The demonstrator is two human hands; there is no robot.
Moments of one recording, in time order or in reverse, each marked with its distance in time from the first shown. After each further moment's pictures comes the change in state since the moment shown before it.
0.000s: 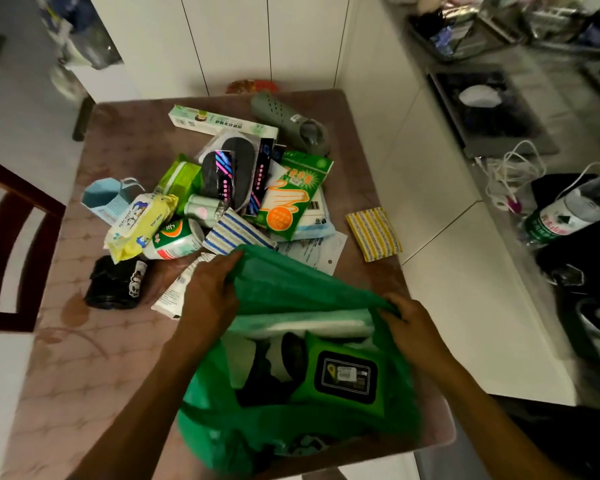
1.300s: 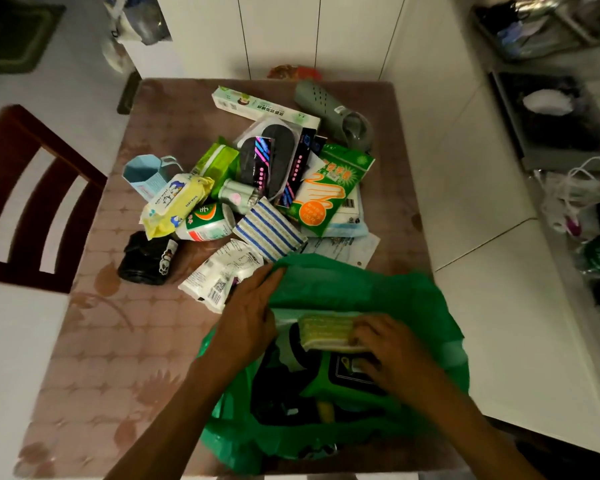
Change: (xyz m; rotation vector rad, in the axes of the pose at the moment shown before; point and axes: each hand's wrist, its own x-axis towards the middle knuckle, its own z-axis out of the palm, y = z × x) left_hand -0.038 0.008 0.011 -0.041 -0.131 -0.060; right_hand -0.011 -0.017 0.039 -0.542 -0.160 -0.757
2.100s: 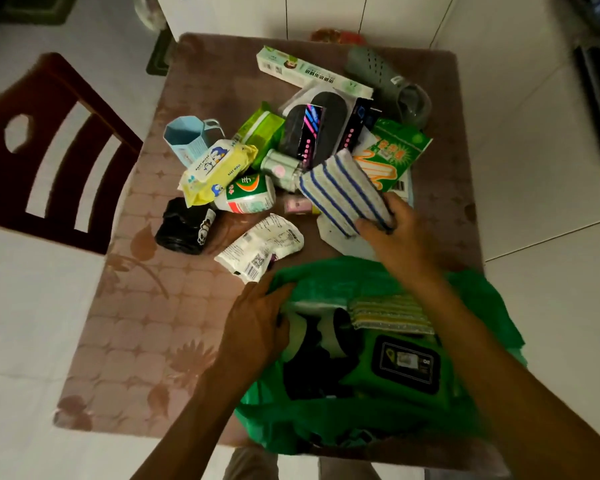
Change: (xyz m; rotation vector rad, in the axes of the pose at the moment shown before) left_hand -0.044 -0.043 -0.015 0.120 -0.078 -0.125; right_hand 0.165 -0.028 -0.008 0.624 0.279 0.383
